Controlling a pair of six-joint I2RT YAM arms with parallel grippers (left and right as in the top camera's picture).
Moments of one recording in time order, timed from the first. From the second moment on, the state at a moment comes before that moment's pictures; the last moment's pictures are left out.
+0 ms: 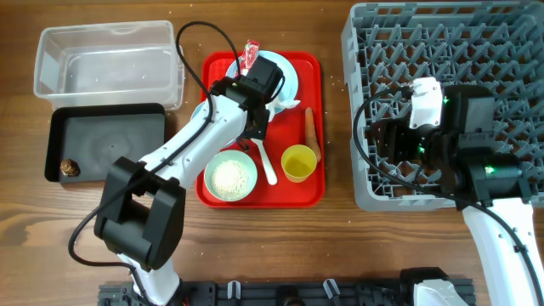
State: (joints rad) left arm -0.52 1.89 1.44 -0.91 -0.25 -0.29; right arm 0.06 1.11 1.07 -0.83 -0.25 0.00
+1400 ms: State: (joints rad) left arm -0.65 1.85 1.17 -0.90 -0.06 -0.55; right arm 0.06 1.12 1.07 -0.89 -0.25 0.00
